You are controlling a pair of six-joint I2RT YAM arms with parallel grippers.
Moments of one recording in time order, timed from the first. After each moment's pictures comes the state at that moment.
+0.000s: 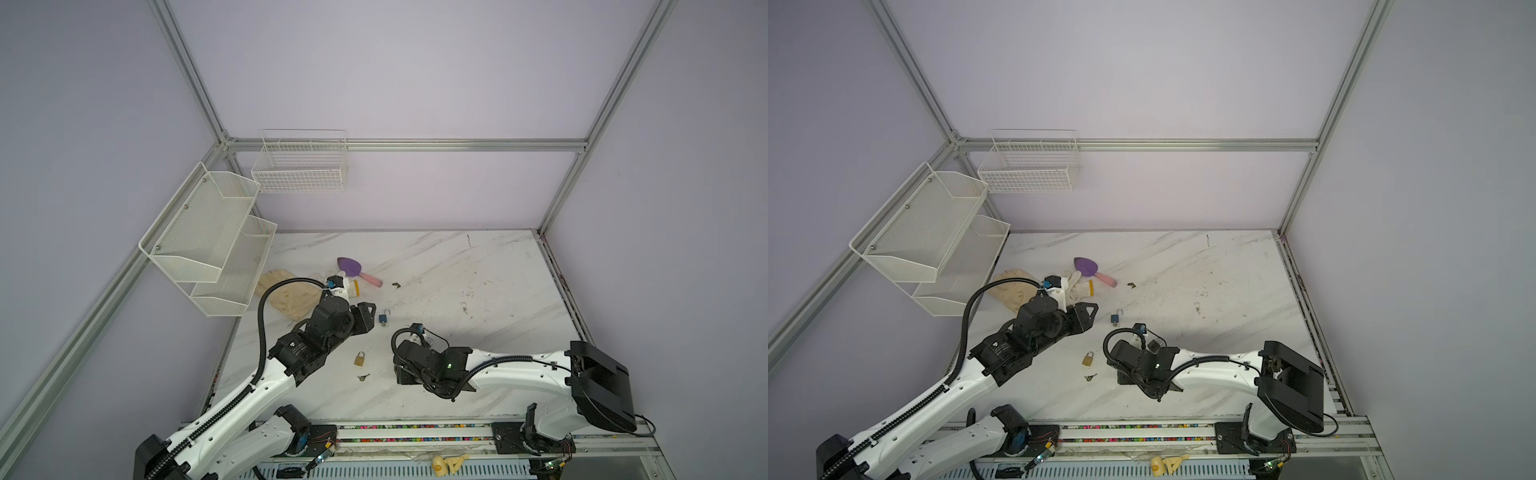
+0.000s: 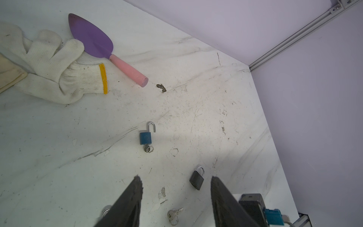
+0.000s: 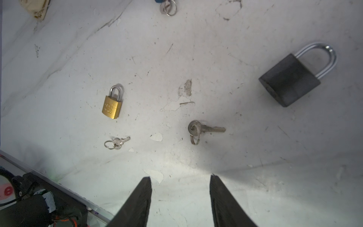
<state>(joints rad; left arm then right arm) -0.63 0.92 0.77 -0.39 -0.13 -0.75 1.24 1.53 0.90 -0.37 0.23 1.14</state>
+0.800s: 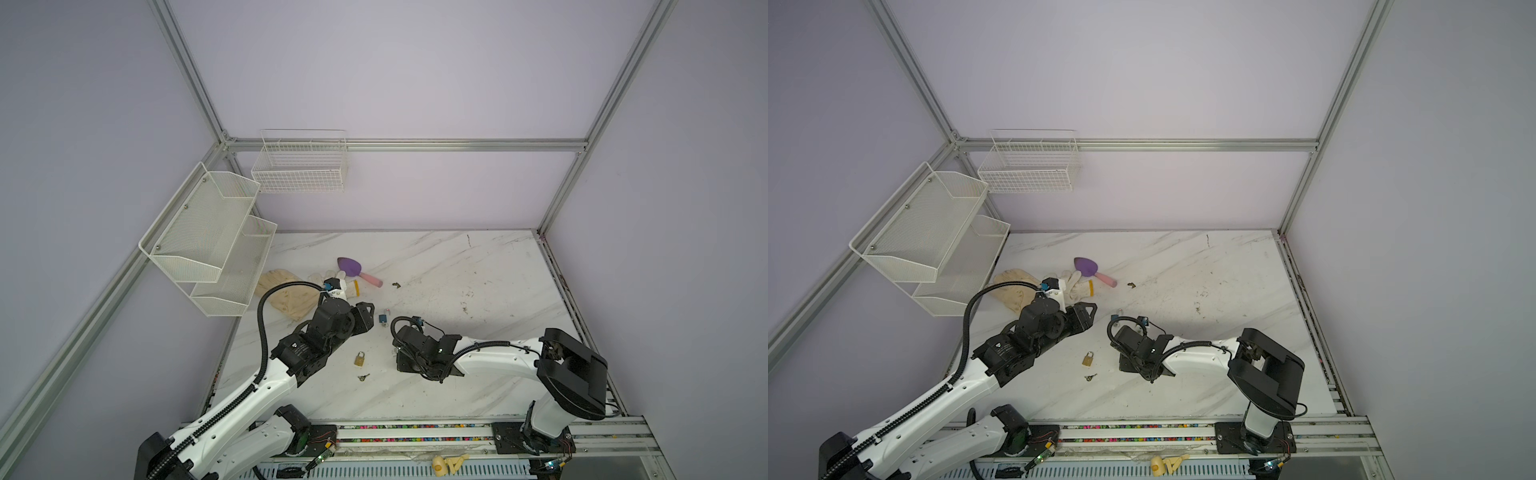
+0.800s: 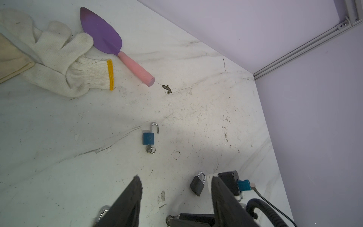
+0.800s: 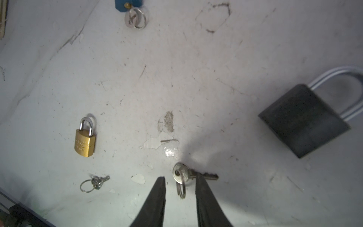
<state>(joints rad) -0.63 0.92 0.74 -0.36 -0.17 -0.81 1.11 1.68 0.93 -0.30 0.12 1.09</state>
